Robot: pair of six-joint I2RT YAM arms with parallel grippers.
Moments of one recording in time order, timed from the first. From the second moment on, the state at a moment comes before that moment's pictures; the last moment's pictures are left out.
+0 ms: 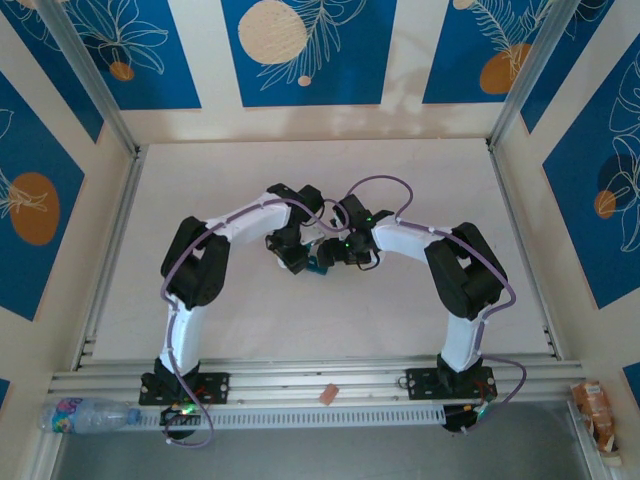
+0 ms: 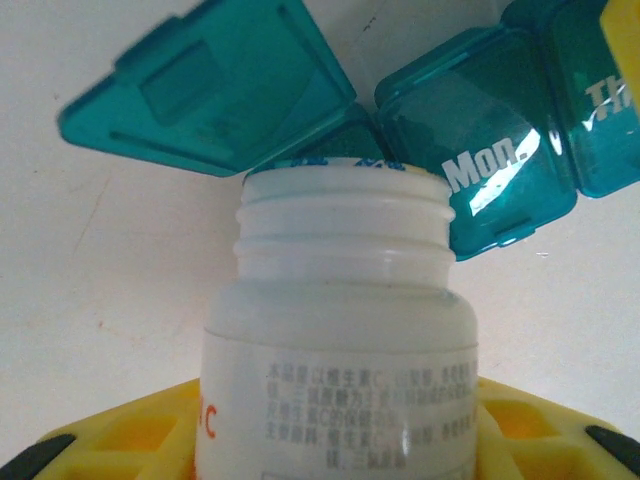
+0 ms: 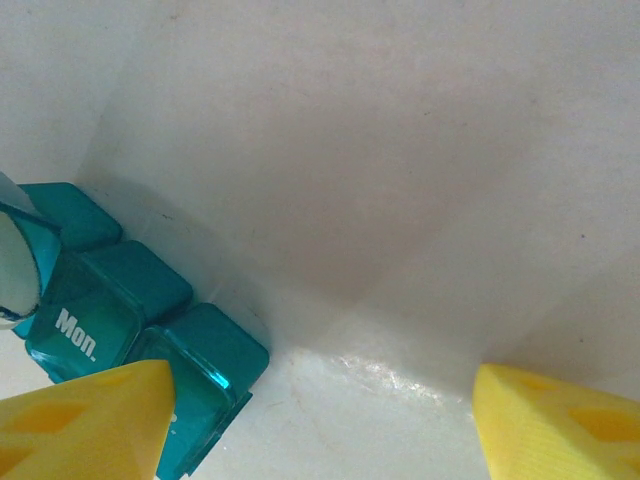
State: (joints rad) left arm -0.67 2.08 1.65 -1.19 -0.01 0.21; right arm 0.59 1.85 1.15 -0.52 -0.19 0.41
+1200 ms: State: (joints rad) left arm -0.68 2.04 1.61 -1.16 -0.02 0.20; right arm 0.60 1.86 1.17 -0.52 -0.19 0.41
